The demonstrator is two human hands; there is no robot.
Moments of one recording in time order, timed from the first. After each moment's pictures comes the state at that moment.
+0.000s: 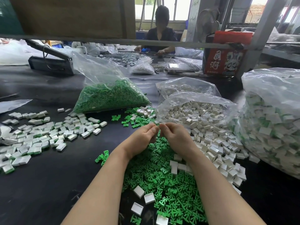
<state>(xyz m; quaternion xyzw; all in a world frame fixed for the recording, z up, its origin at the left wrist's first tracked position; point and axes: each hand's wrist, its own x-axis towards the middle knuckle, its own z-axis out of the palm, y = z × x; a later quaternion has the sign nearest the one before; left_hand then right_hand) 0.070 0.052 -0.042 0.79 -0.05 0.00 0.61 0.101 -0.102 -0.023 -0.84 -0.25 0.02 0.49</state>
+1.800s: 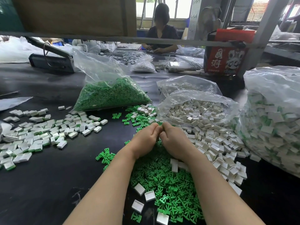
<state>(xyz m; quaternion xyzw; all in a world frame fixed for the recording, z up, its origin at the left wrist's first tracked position) 0.069 0.041 -0.043 0.88 -0.04 0.06 0.47 0.103 -0.095 -0.033 -0.91 -0.30 0.01 0.30</state>
